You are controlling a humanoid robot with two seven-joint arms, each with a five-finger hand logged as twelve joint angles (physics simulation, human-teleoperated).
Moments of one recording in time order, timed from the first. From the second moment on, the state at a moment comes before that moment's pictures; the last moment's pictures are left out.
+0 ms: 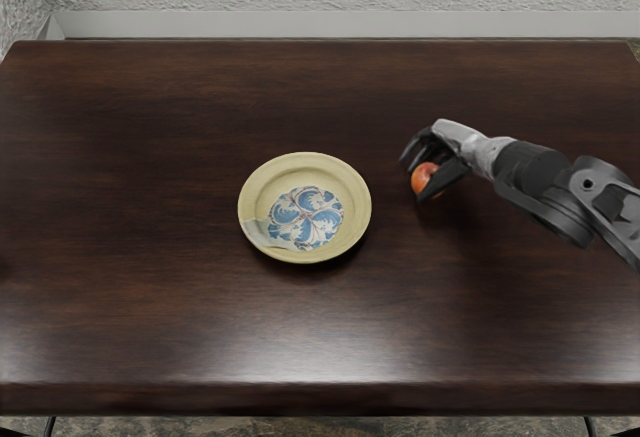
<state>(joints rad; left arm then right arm) -0.01 0.00 0.01 -0.21 0.29 -0.02 0.43 0.73 -0.47 0.73 1.44 -1.15 0.08 -0.61</state>
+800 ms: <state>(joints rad) -0.01 0.00 0.01 -0.21 0.29 -0.02 0.43 0.74 -0.24 0.72 1.48 -1.12 0.09 -0.61</state>
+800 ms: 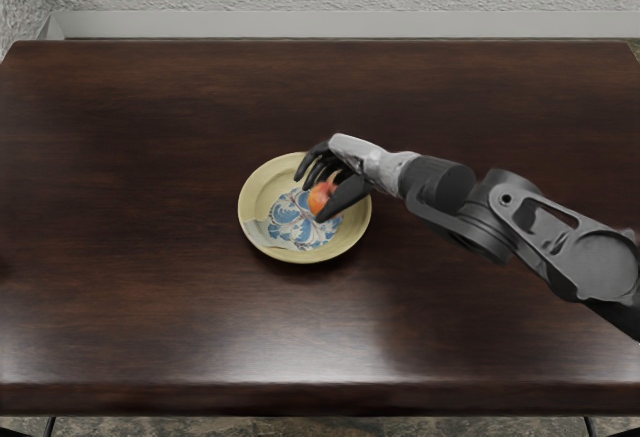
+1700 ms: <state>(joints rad) -0.01 0.00 0.01 -0.21 0.29 -0.02 0.43 0.41 -0.39 1.35 1.42 -0.22 0.61 -0.61</state>
